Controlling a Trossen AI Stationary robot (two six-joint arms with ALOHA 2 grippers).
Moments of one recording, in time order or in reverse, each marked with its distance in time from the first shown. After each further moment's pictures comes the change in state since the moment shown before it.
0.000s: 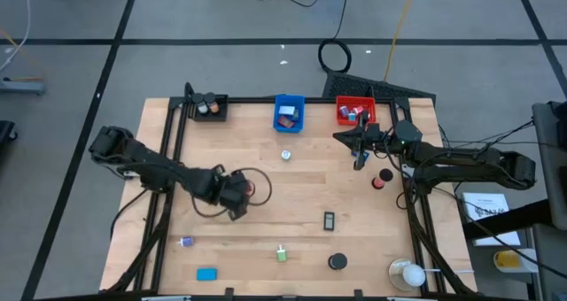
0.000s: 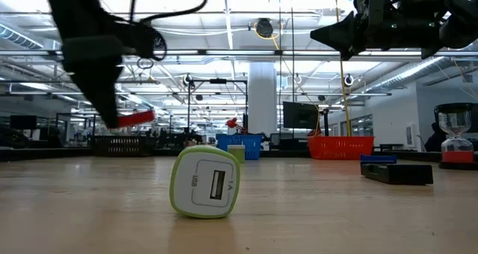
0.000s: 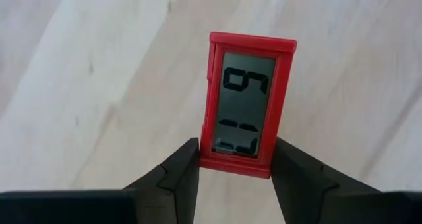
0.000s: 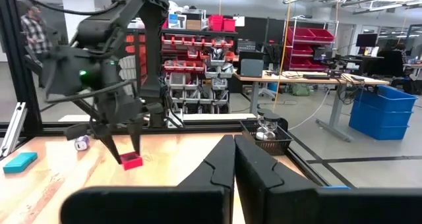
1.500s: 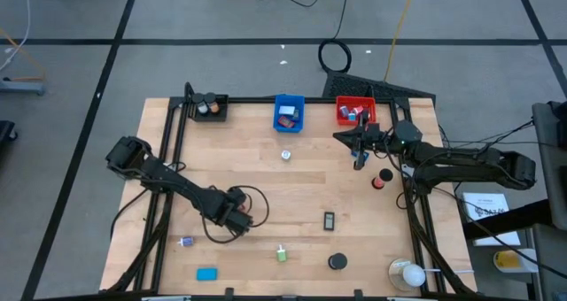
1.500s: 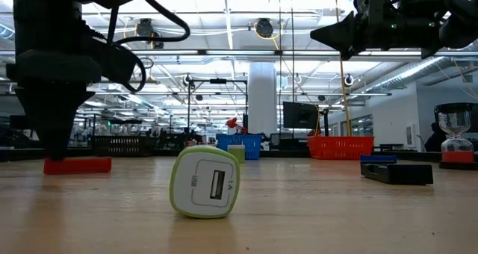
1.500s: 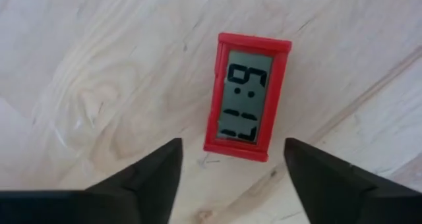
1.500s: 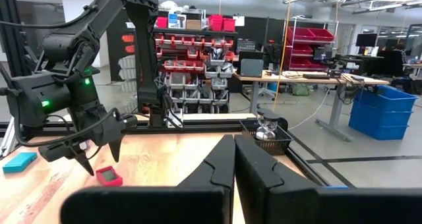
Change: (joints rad) left arm -0.135 0.201 0.096 -0.137 0.189 -0.410; right arm 0.000 0.000 0.000 0.000 0.000 0.000
